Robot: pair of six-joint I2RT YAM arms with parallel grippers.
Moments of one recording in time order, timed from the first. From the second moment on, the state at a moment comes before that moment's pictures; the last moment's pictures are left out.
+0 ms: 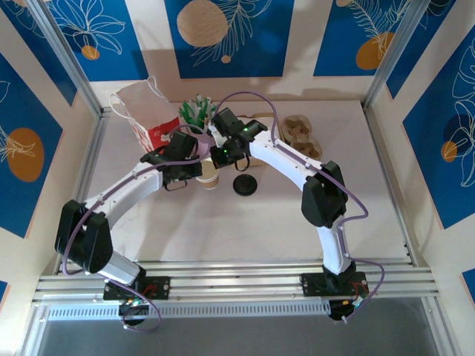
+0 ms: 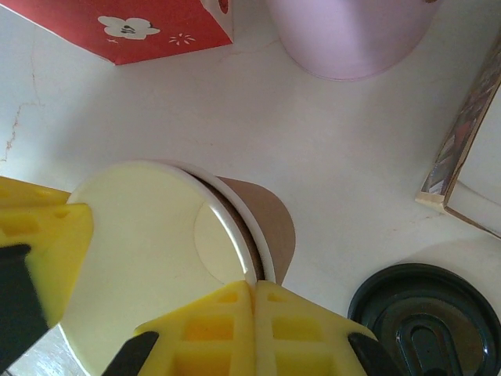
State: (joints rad) left arm -0.50 1.51 1.16 -0.62 -0.10 -0.57; right arm 0.73 2.06 1.91 -0.91 -0.16 0.26
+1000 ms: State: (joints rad) left arm -0.52 1.52 1.19 -0.63 -0.11 -0.59; right arm 0.69 1.95 1.84 -0.85 -0.19 0.25
